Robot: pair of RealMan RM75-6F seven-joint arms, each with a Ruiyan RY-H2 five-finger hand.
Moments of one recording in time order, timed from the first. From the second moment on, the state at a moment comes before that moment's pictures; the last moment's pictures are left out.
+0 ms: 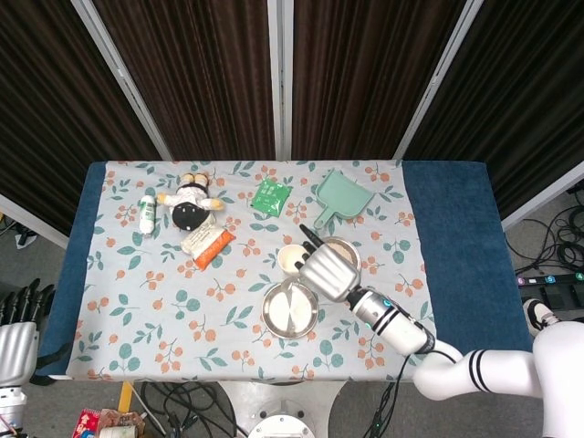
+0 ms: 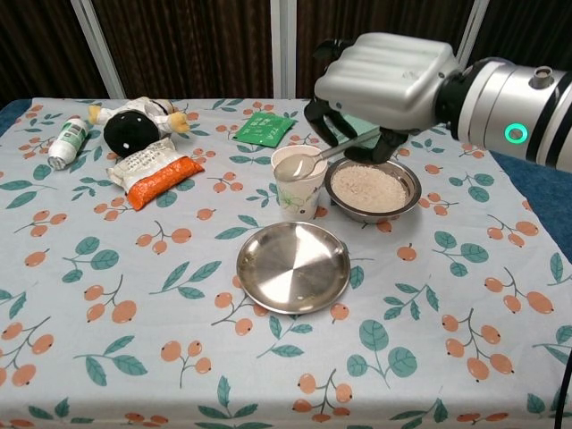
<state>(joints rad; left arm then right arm) 0.04 -1.28 -0.03 -1.49 1.46 1.56 0.08 0.98 -1.47 -0.01 -1.61 -1.26 1.04 -0.70</state>
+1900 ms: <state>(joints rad) 0.01 -1.30 -0.04 -1.49 1.47 1.53 0.09 0.34 -1.20 -0.10 -1.70 -1.42 1.57 -0.26</state>
